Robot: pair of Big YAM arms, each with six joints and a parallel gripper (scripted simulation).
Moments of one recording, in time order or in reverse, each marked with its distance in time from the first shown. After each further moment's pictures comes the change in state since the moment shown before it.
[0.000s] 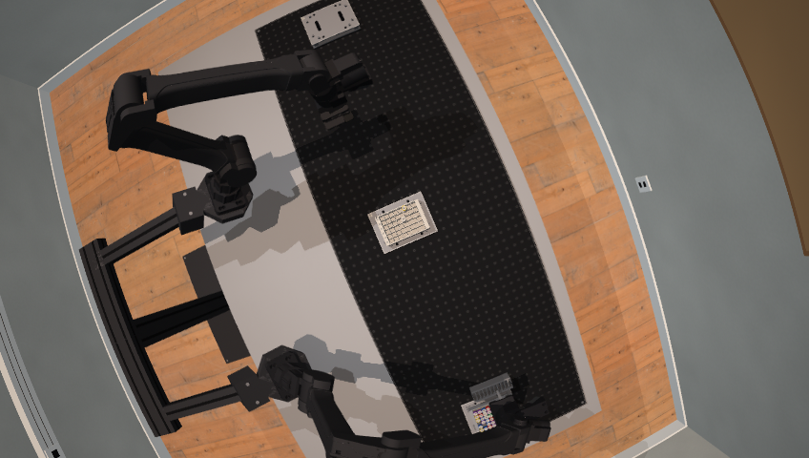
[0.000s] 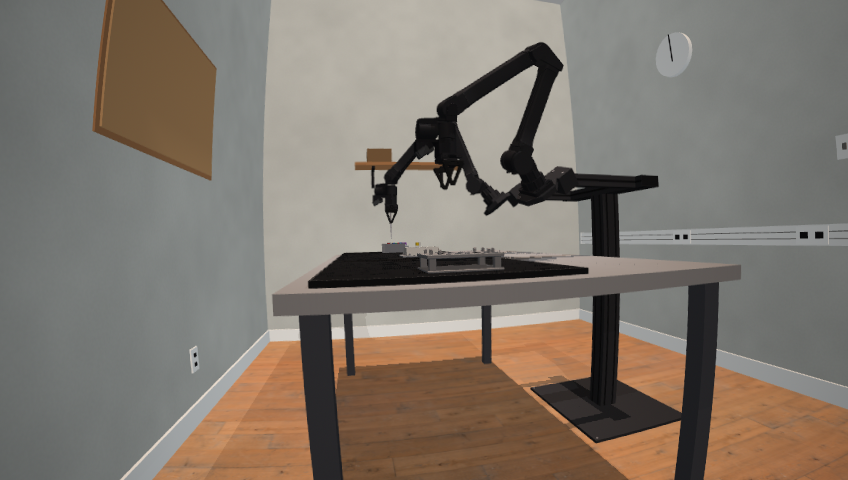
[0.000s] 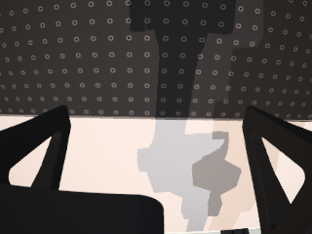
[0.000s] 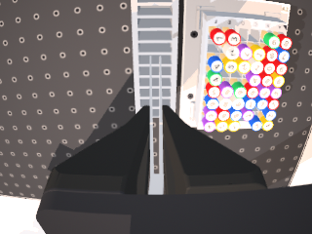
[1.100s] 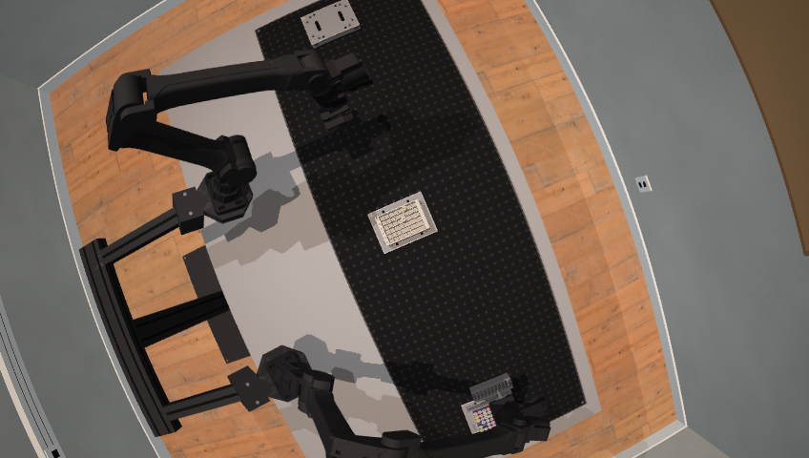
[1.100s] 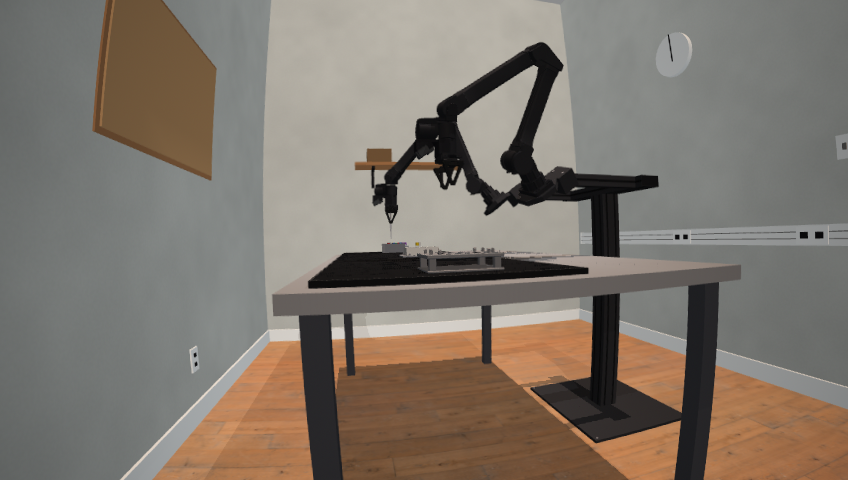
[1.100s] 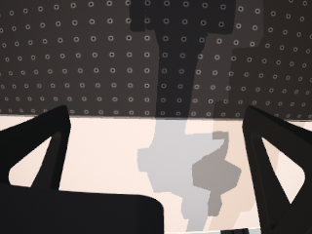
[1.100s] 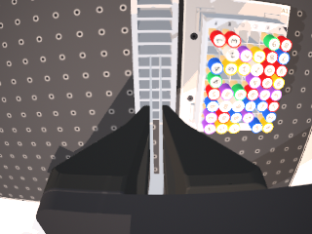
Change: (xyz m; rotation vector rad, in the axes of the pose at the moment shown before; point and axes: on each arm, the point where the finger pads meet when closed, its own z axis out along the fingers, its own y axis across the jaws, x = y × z) left arm 0.000 0.000 0.000 0.000 0.000 0.000; right arm -0.001 0.000 0.001 0.003 -0.007 0.000
